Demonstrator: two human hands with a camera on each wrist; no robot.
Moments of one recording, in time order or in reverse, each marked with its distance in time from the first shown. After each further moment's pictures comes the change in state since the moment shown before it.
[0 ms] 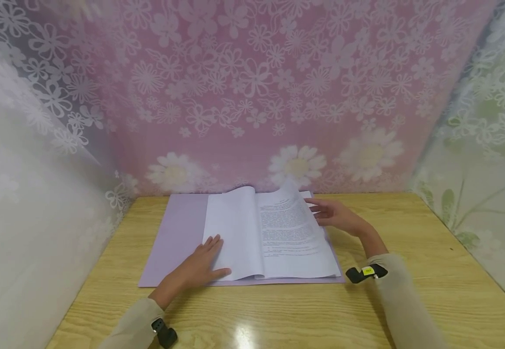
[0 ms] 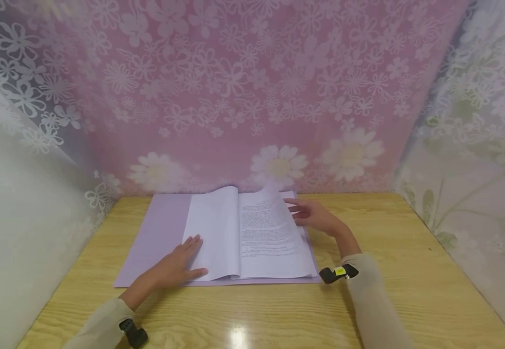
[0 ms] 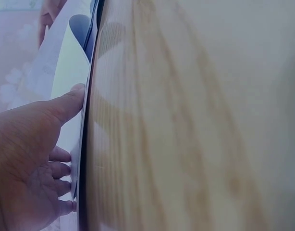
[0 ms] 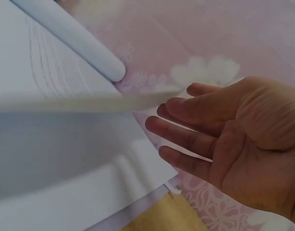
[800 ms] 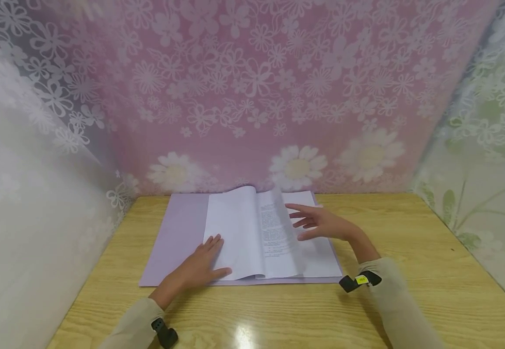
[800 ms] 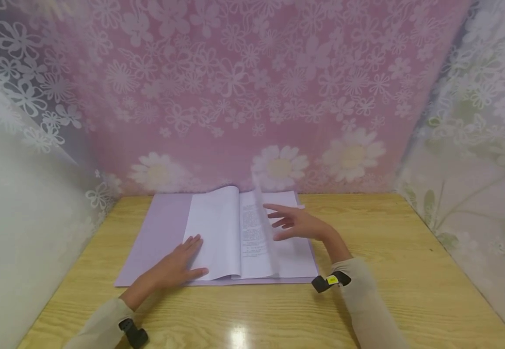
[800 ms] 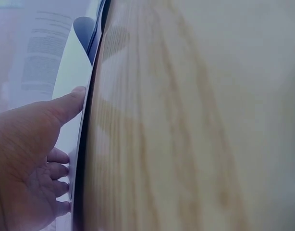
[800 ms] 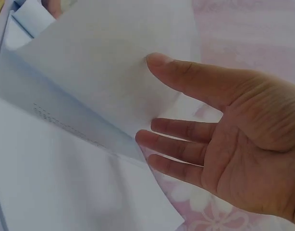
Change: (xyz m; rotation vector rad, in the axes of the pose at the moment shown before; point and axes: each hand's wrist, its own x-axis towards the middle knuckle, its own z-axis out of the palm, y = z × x) left_hand 0.000 -0.002 0.001 -0.024 0.020 0.002; right_hand 0.009 -0.037 0.034 -0.090 -0.174 -0.014
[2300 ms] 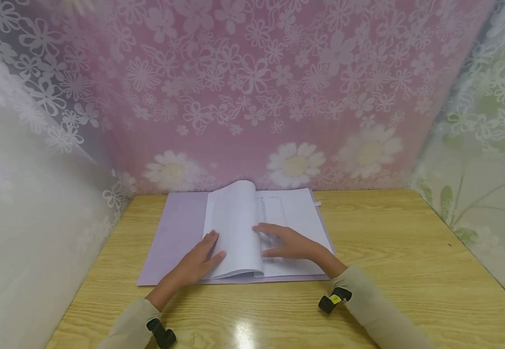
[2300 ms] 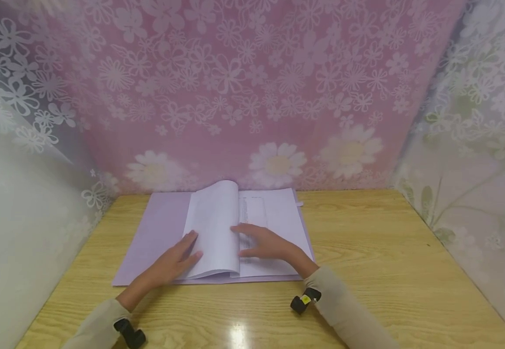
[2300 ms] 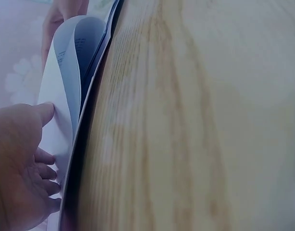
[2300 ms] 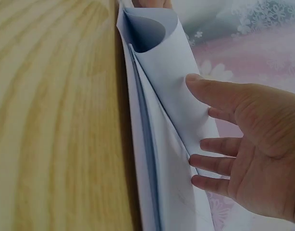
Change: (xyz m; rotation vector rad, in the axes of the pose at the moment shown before) left_hand 0.002 -0.002 -0.002 -0.205 0.077 -0.060; right_hand 0.033 -0.024 0.089 -0.244 0.049 -0.039
